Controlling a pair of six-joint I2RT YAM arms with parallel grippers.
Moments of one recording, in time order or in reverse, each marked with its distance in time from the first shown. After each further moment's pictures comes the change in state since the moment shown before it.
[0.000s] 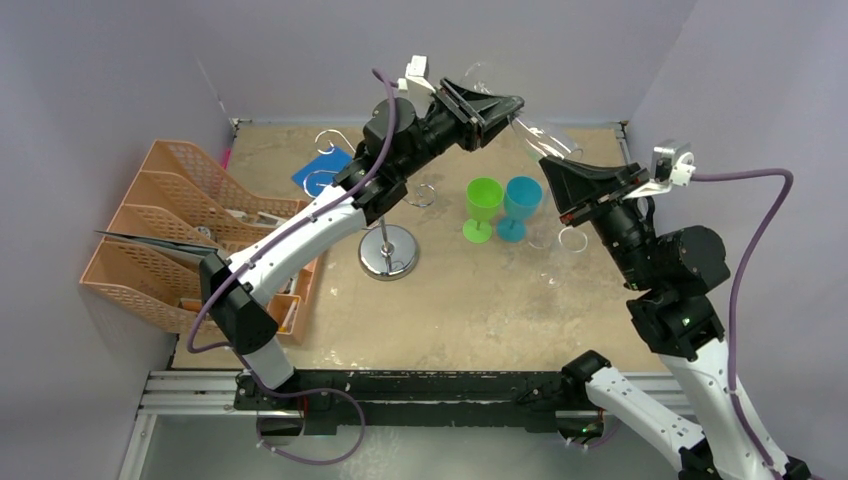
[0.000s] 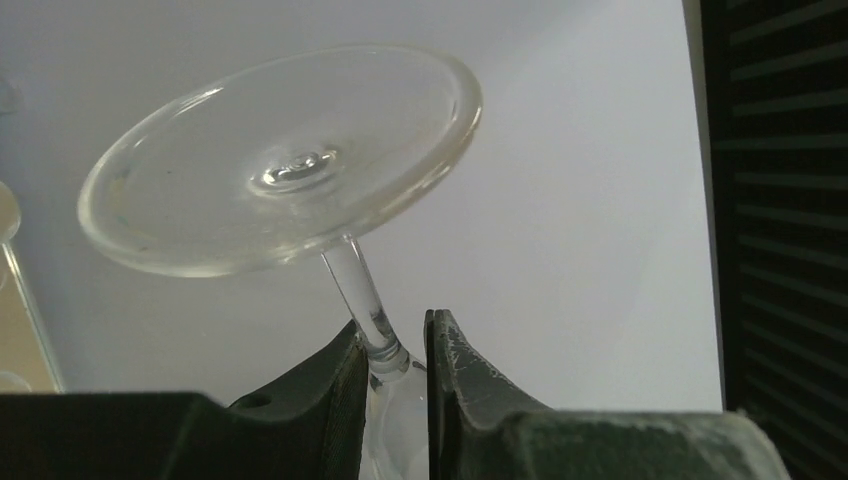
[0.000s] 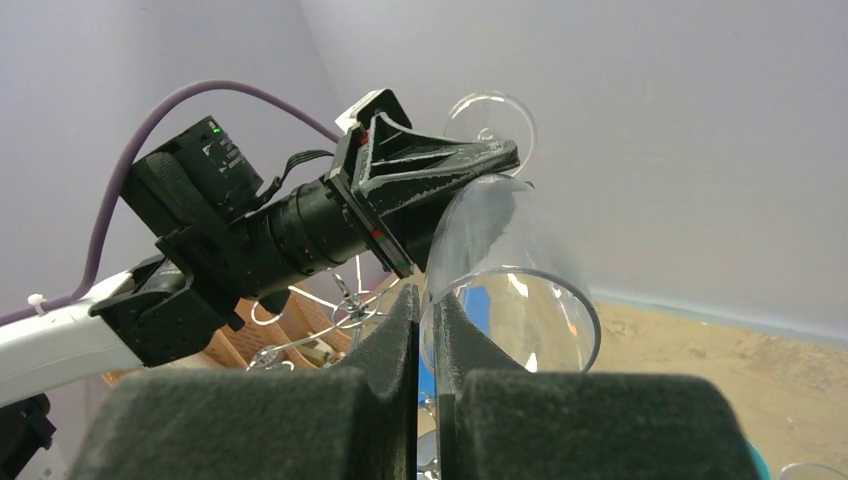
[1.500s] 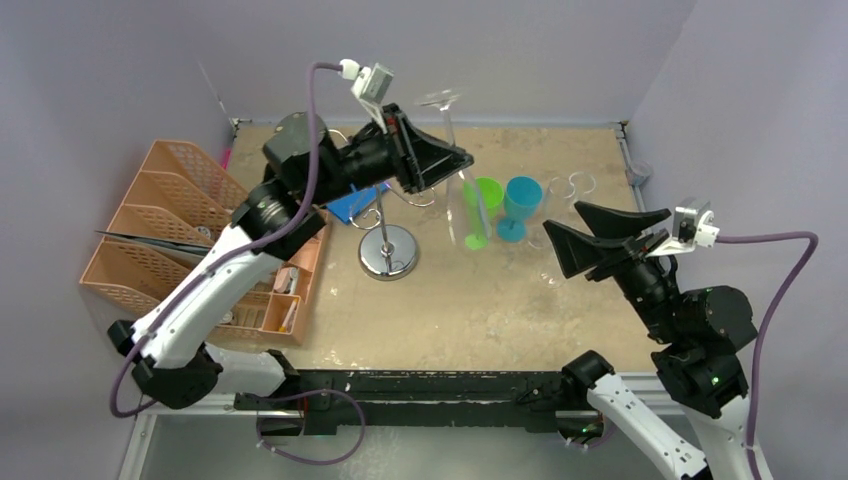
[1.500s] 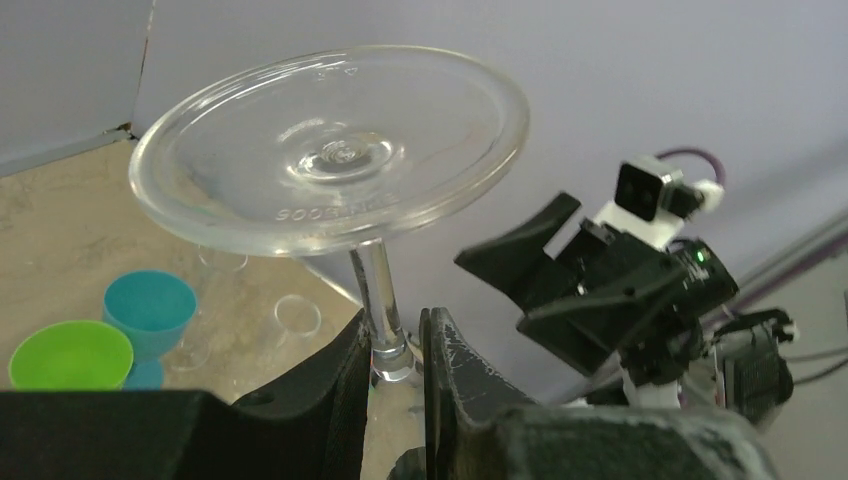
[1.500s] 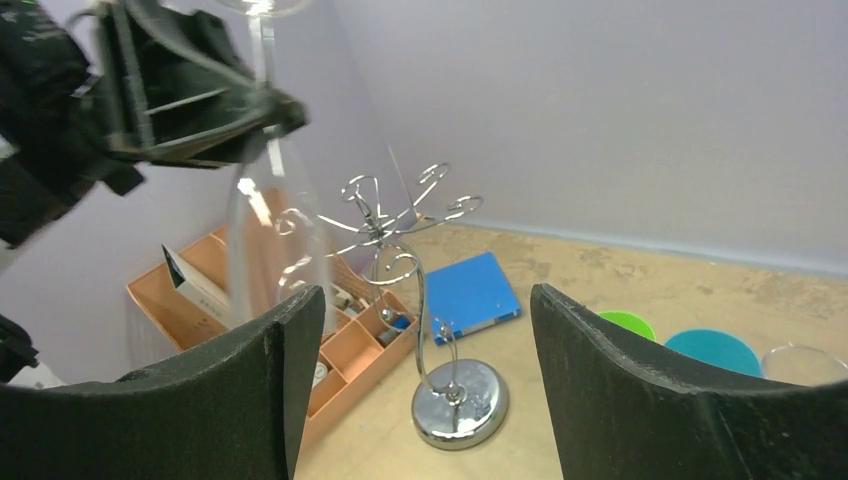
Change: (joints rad) left arm 0.000 -0.342 -0.076 -0.284 0.225 0.801; right arm 0.000 -0.269 -0.121 -0.189 -0.039 0.027
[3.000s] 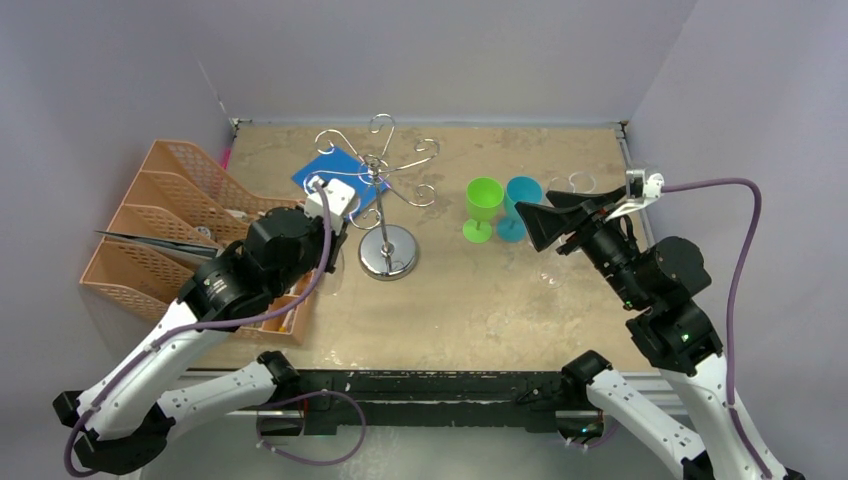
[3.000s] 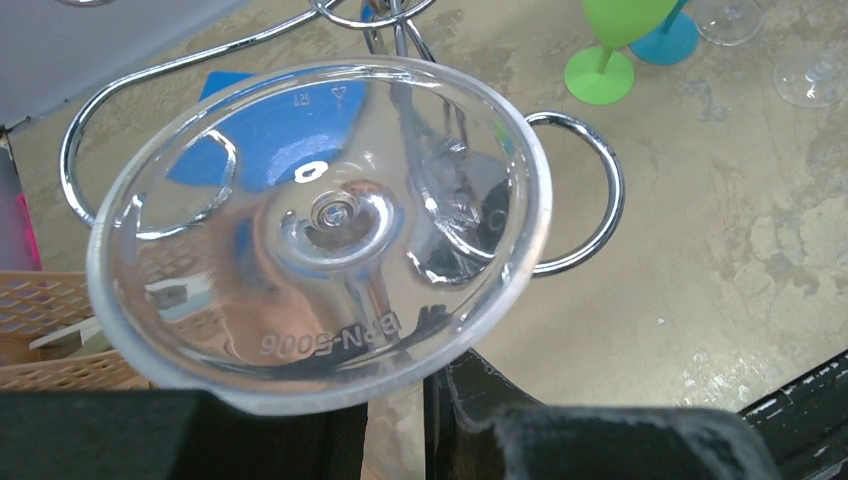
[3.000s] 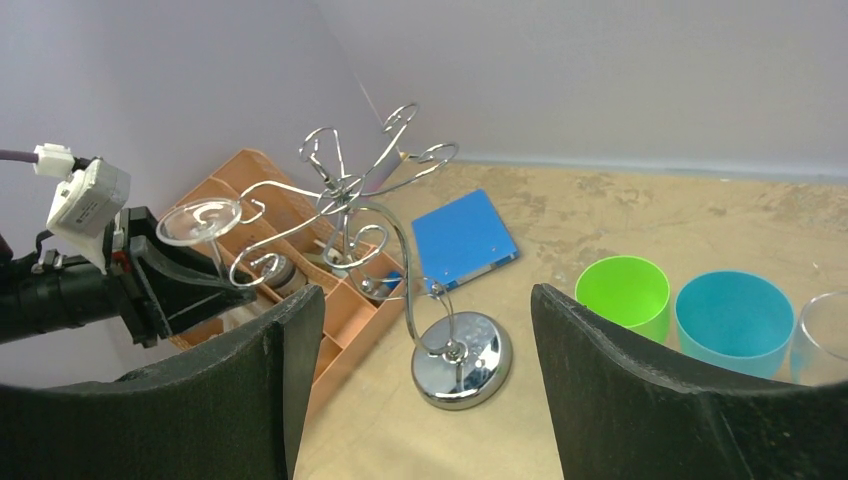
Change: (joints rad) left arm 0.000 -0.493 -0.481 -0.670 -0.672 0.631; right arm 0.000 0.177 0.014 -0.025 0.024 0.060
